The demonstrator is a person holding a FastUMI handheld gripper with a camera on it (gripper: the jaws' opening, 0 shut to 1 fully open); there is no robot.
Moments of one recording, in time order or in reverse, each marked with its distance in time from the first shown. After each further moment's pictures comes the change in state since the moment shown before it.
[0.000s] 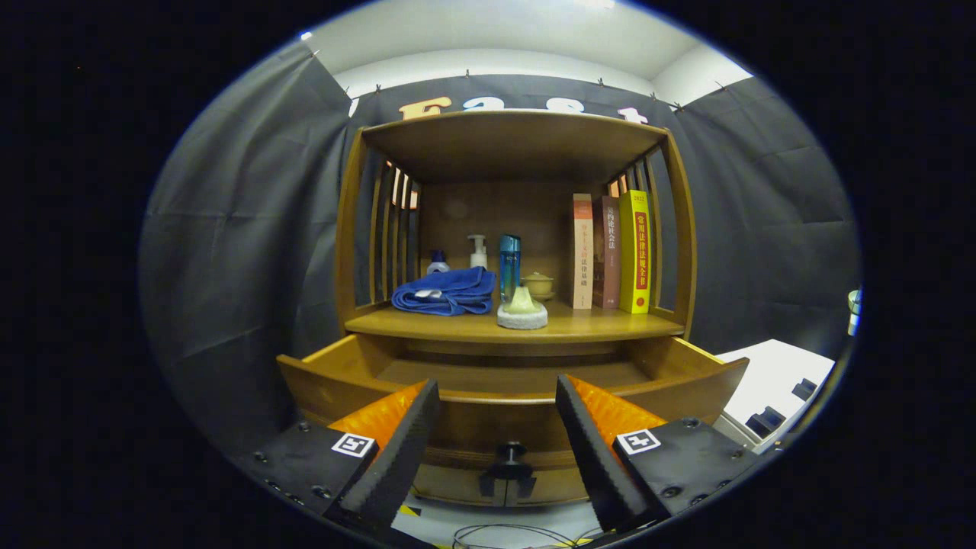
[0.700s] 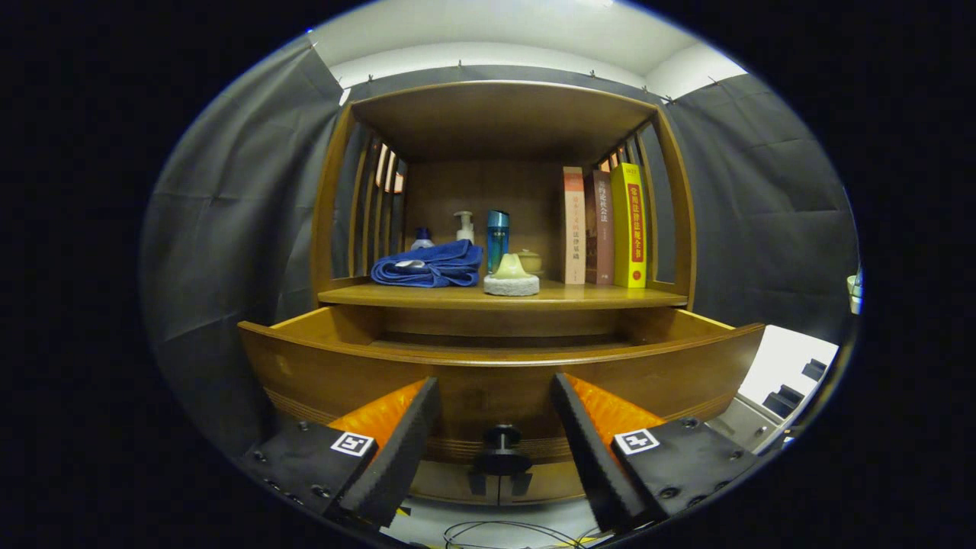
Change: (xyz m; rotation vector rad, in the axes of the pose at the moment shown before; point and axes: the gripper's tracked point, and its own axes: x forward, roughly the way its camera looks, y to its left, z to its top) arm 0.028 -0.009 -0.043 -0.009 0.010 -0.044
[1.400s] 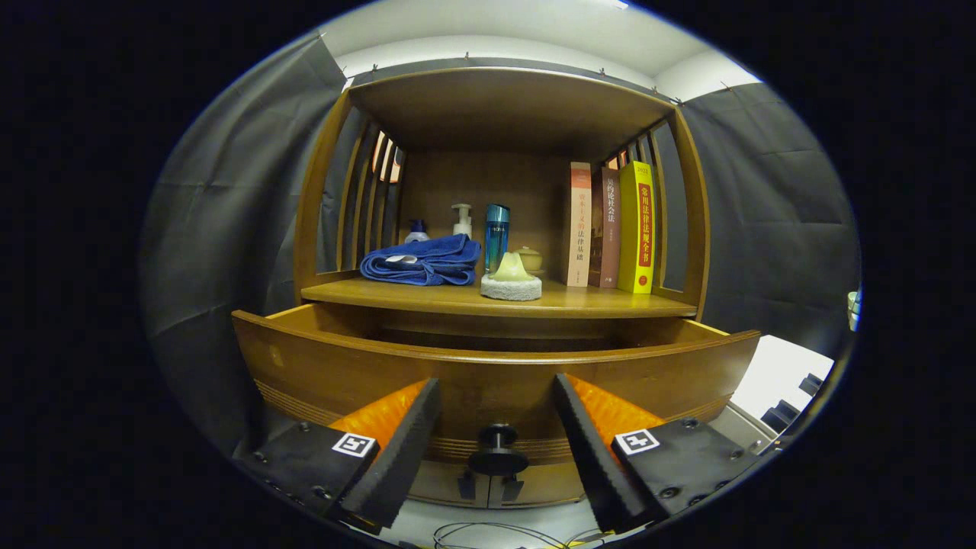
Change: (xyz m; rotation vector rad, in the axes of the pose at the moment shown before) arm 0.036 0.001 -0.002 -0.036 0.043 -0.009
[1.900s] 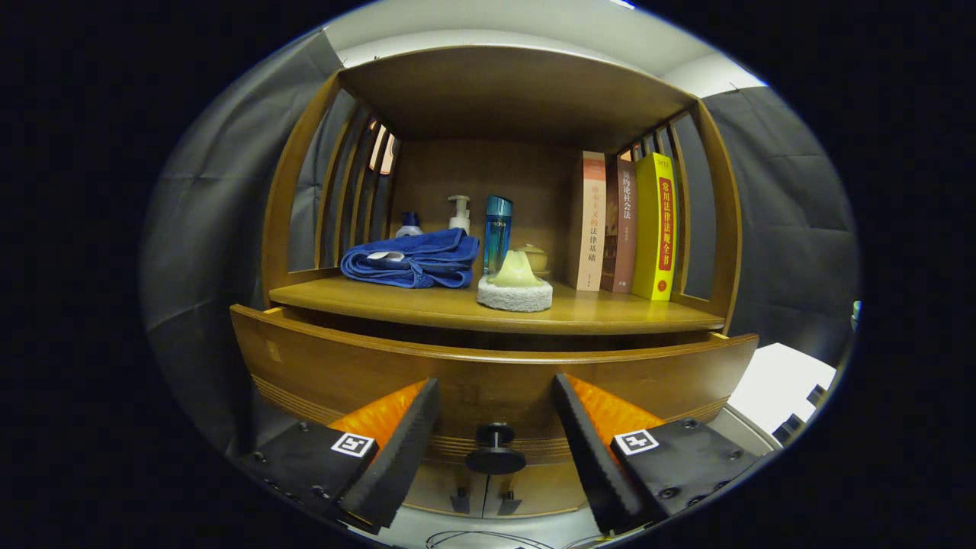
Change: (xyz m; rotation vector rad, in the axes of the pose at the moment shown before) arm 0.059 0.002 -0.006 -0.017 0.018 -0.004
